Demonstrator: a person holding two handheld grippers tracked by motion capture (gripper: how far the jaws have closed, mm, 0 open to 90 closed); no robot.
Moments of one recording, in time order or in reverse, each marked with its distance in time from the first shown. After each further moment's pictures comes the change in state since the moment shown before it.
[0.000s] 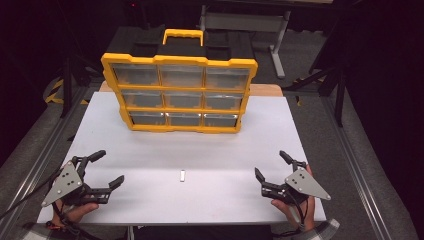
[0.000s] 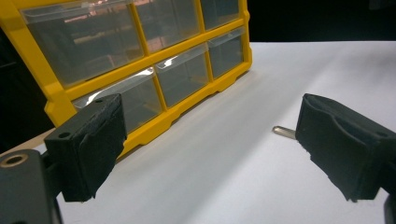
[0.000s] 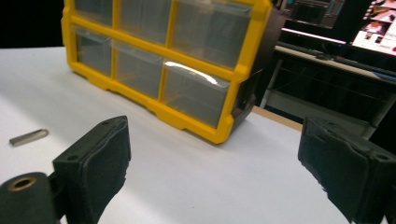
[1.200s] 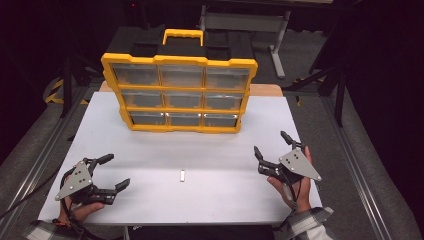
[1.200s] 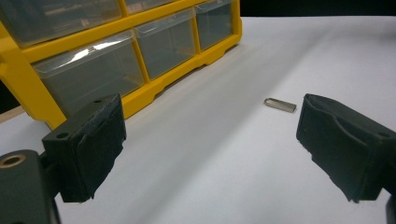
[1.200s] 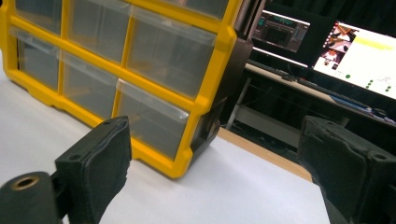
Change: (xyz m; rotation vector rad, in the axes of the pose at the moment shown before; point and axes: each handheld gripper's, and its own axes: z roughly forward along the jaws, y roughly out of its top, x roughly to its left) left arm 0.000 -0.020 0.014 0.072 -0.059 -0.026; right arm -0.018 0.022 0.039 -0.043 -0.114 -0.087
